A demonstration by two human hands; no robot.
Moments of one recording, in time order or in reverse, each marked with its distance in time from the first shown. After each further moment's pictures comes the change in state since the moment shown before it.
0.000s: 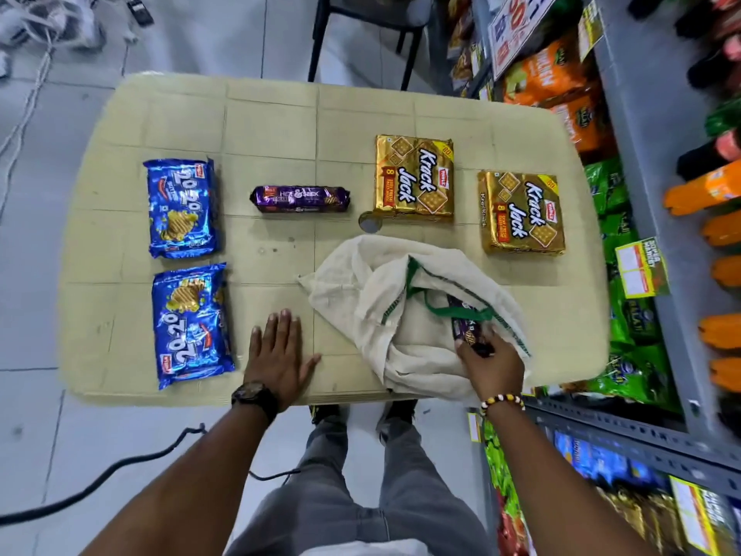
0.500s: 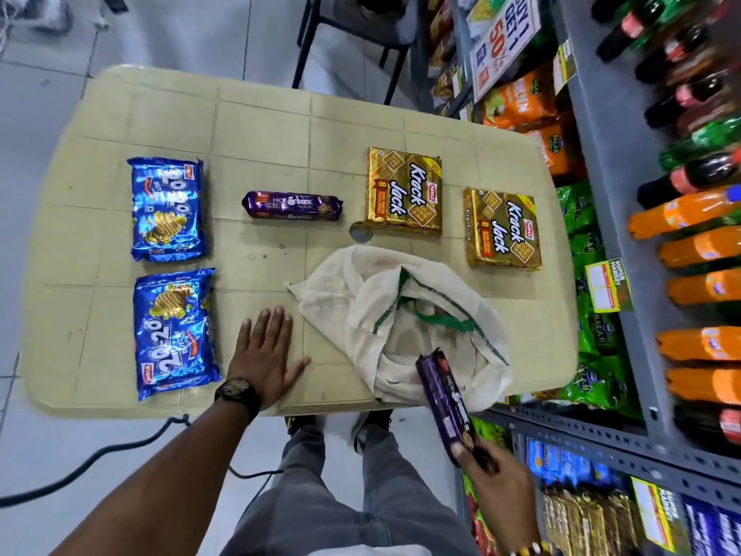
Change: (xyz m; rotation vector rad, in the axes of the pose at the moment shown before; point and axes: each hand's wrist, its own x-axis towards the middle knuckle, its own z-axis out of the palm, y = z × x) left_hand 0.021 -0.018 0.000 0.076 0.048 0.111; right_hand -0.141 0.023 -0.057 0.047 -0.103 0.140
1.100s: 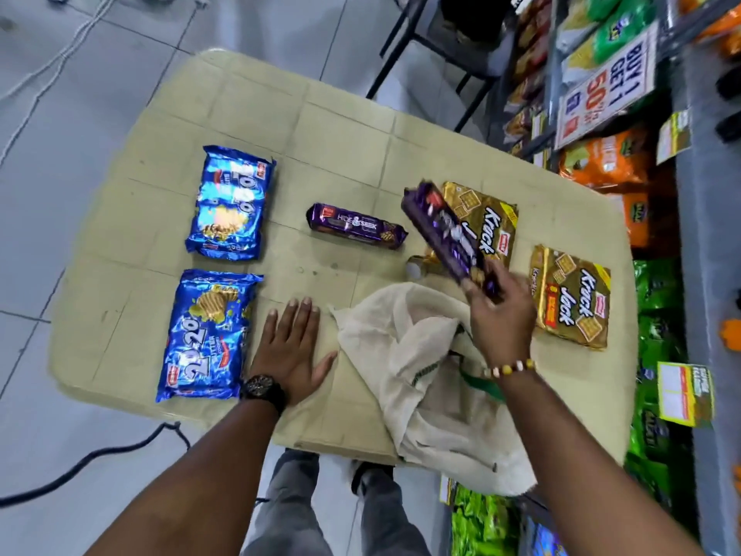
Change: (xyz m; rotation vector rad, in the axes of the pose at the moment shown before) left_hand 0.044 -0.018 0.009 -0.146 0.153 -0.138; right_hand 0.172 -0.259 0.082 0.039 0.085 -0.635
